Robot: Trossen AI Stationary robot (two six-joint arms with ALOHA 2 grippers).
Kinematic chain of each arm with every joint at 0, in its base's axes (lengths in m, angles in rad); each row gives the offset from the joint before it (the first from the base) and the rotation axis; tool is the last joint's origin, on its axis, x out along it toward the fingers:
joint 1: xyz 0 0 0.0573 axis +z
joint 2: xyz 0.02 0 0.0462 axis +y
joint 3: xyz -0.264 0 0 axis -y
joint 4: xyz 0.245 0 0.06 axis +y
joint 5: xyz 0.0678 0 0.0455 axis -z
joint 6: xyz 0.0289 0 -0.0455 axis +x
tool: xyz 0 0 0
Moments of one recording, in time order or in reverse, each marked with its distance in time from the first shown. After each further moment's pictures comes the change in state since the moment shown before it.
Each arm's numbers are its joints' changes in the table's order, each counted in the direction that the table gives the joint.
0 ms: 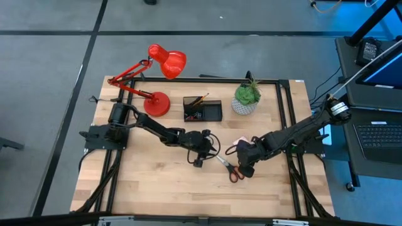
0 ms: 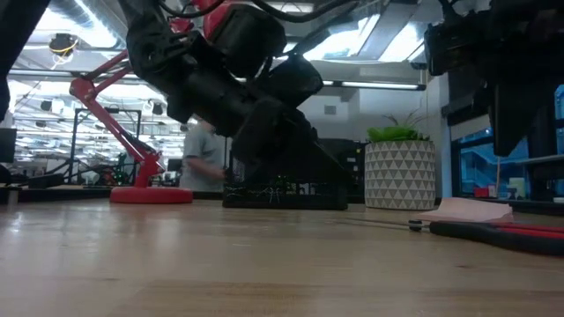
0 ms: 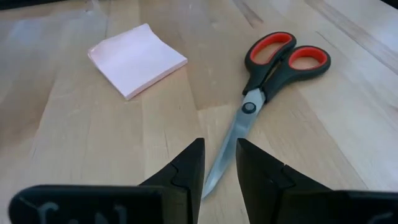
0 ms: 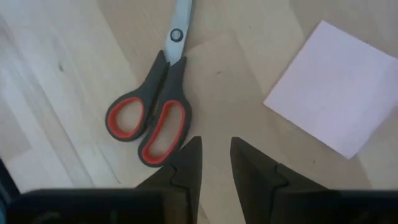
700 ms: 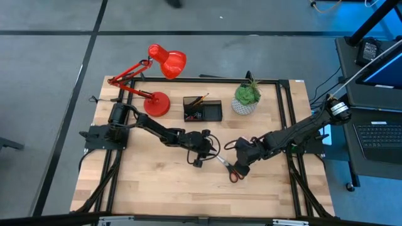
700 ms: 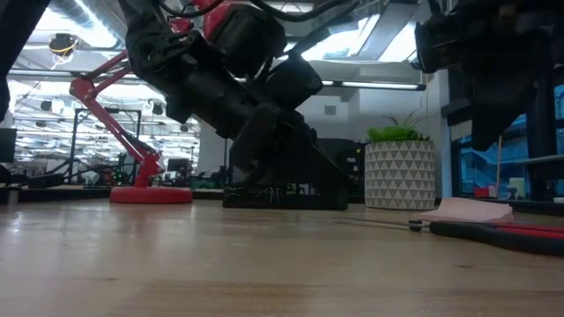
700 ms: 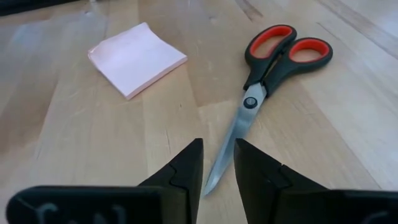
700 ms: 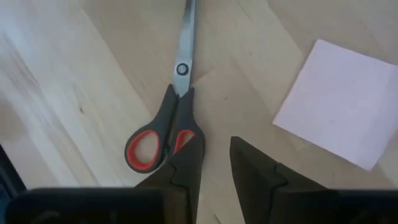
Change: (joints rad) left arm -0.003 0.001 0.000 0.009 -0.019 0.040; right arm -0.001 0.000 0.000 -0.068 0.054 0.122
